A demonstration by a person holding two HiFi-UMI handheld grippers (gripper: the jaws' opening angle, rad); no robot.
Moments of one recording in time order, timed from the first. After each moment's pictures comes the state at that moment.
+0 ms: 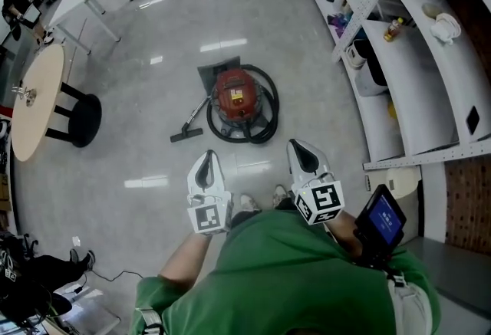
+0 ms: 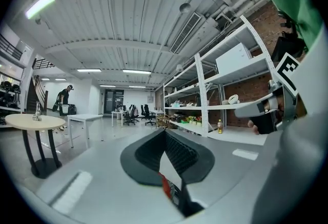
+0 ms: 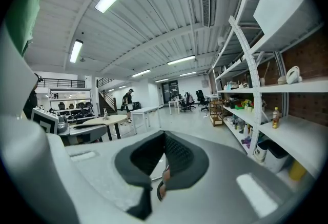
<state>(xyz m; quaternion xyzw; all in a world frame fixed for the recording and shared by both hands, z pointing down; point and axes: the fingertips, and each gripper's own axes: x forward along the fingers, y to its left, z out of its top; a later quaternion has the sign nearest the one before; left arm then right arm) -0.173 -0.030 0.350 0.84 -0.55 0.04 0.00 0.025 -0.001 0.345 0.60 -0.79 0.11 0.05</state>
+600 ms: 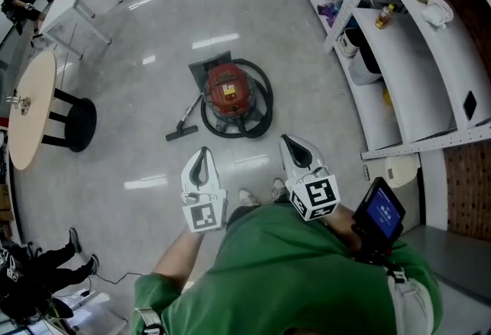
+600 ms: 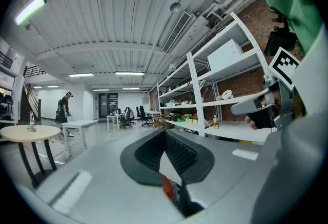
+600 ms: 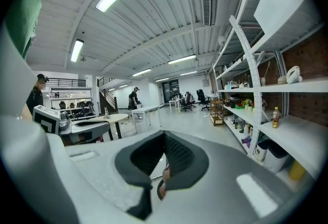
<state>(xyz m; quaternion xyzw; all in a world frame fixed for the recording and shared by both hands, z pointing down) -0.160 -0.027 0.345 0.85 -0.52 0.06 -0.03 0.028 0.006 0.347 0.60 -0.79 0.11 0.05</state>
